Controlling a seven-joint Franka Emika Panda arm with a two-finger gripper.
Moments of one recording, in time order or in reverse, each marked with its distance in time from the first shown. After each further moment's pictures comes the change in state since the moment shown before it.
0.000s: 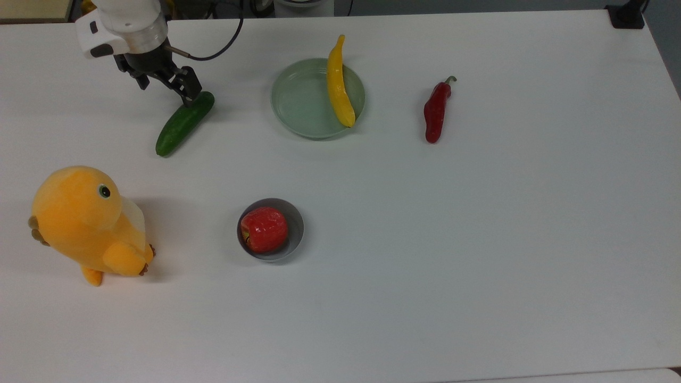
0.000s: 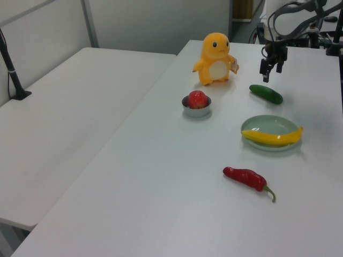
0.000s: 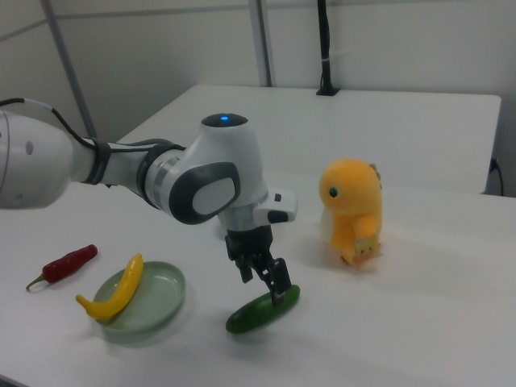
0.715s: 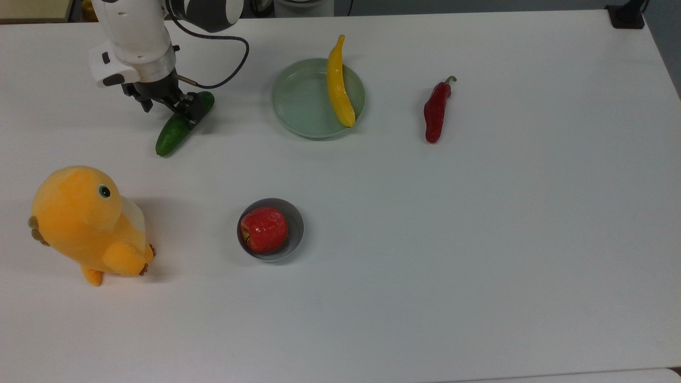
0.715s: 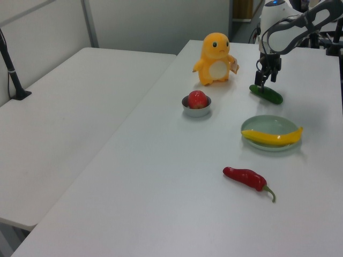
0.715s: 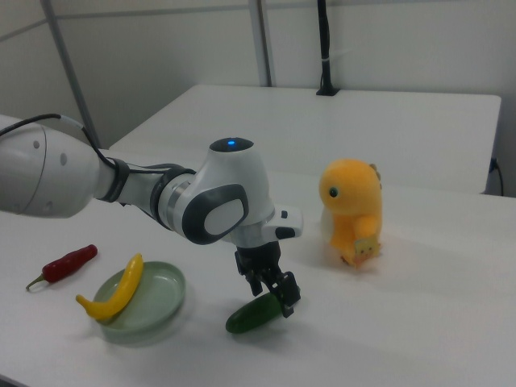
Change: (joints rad) arm -0.007 0.103 0.016 -0.001 -0.001 0.123 -0.006
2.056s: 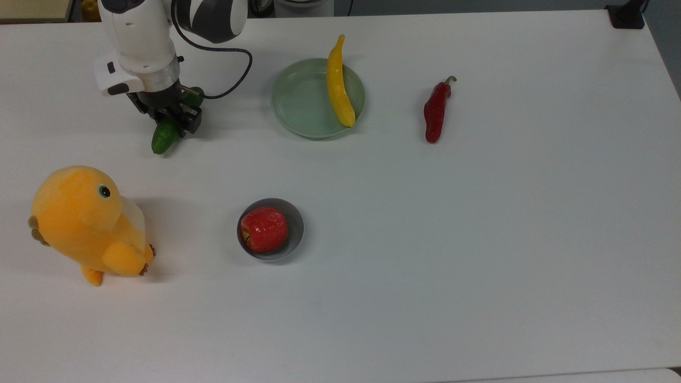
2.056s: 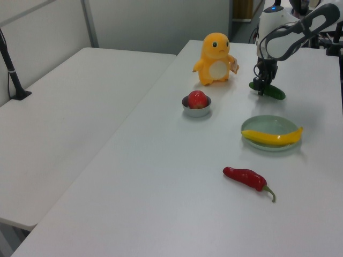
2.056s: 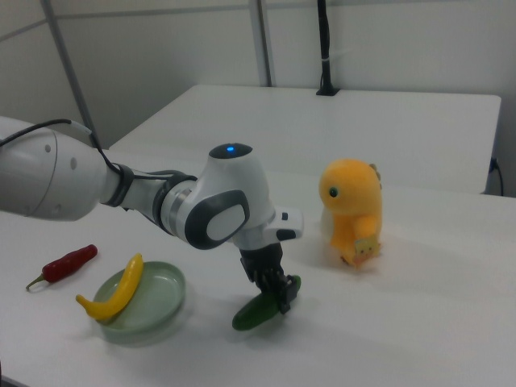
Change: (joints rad) arm -0.022 0.033 0.032 0.000 0.003 0.072 0.014
